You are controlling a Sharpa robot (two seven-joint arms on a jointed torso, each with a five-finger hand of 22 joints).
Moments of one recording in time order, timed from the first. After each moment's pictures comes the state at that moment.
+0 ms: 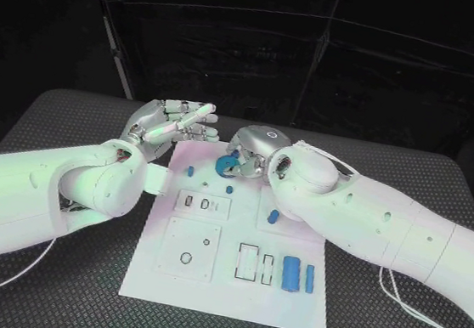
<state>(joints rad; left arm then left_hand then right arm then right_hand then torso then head) 1.08 -0.88 0.08 1.60 0.00 -0.38 0.49 1.39 -0.02 -0.03 0.22 0.07 0.91 0.22 0.11 0.07 1.00 0.17 0.13 0.07 1.11 0.12 0.18 0.20 0.17 0.96 0.22 0.35 0.15 1.16 -0.41 0.05 1.25 -1.72 -0.23 -0.25 1.39 -0.12 0.05 0.21 0.17 0.92 0.16 0.07 0.07 1.37 0.08 1.28 1.22 1.46 0.00 1.52 1.31 0.10 1.29 0.11 1.41 1.13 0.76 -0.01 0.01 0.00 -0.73</state>
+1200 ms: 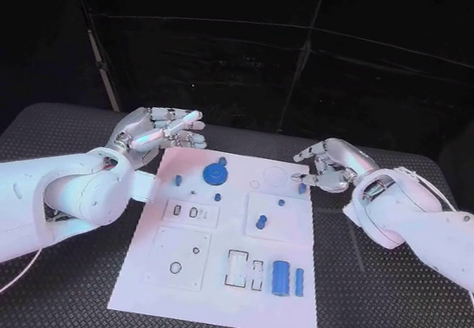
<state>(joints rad) 1.08 -0.89 0.08 1.59 0.00 -0.37 0.49 1.40 -0.02 -0.03 0.21 0.07 0.93 0.22 0.10 0.07 1.02 0.17 0.12 0.07 1.12 0.11 0.18 0.21 0.17 0.96 0.23 0.35 0.14 1.15 -0.86 0.05 1.44 -1.34 -0.39 -0.03 1.42 -0.12 0.05 0.19 0.24 0.92 0.16 0.07 0.07 1.37 0.07 1.29 1.23 1.46 0.00 1.52 1.31 0.10 1.29 0.11 1.41 1.13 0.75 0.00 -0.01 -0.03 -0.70</state>
